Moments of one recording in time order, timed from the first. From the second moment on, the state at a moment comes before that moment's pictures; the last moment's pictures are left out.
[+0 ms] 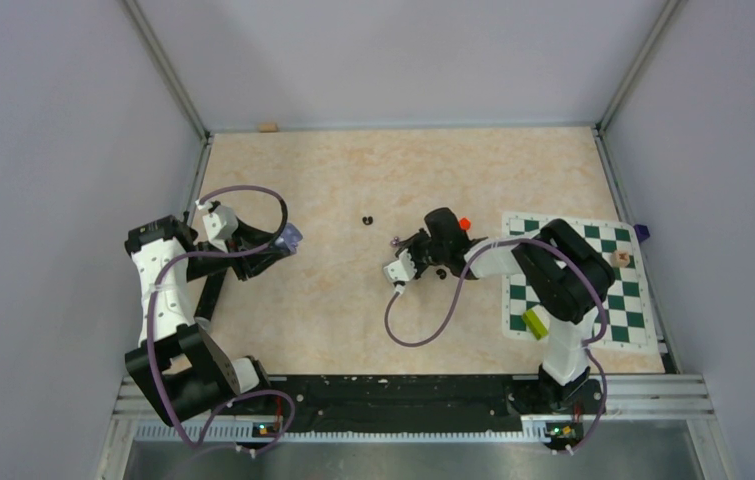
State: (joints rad) left arm 0.45 1.25 1.07 -1.57 1.50 1.73; right arm 0.65 1.88 0.87 0.31 -0.43 -1.52
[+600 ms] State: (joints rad) left arm 0.45 1.25 1.07 -1.57 1.50 1.73; right arm 0.66 1.91 0.92 0.28 -0.43 -1.51
